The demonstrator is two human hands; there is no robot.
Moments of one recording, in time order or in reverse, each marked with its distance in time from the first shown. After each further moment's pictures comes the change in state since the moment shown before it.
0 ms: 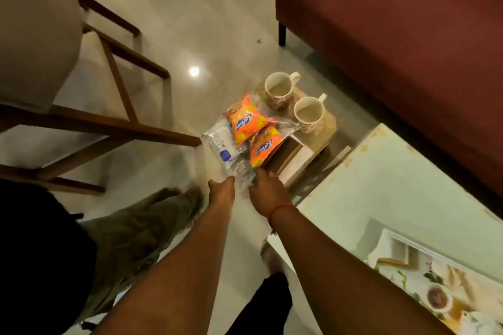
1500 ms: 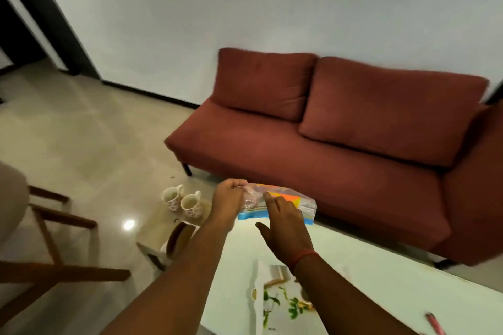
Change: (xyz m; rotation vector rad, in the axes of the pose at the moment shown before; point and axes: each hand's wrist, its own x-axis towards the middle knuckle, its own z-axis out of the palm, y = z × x) left_hand -0.485 0.001 0.142 0.177 -0.523 0.849; right_hand -0.391 0.156 -0.247 -0.358 0.929 -0.171
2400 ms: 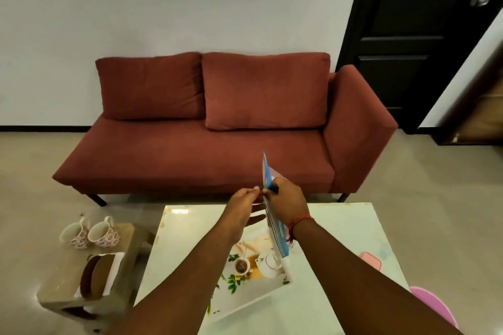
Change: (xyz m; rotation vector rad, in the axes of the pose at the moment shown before) left_hand -0.148 -0.026 0.193 0.030 -0.605 -0.189; right_hand -0.102 0.147 -0.126 0.413 0.132 0.681
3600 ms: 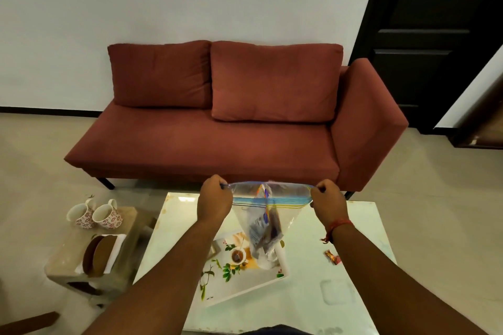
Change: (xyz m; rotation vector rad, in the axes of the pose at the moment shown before) left_hand 0.015 -0.012 -0.025 0.664 0.480 0.317; right_hand 0.002 0.088 -0.053 0.267 0.181 0.266
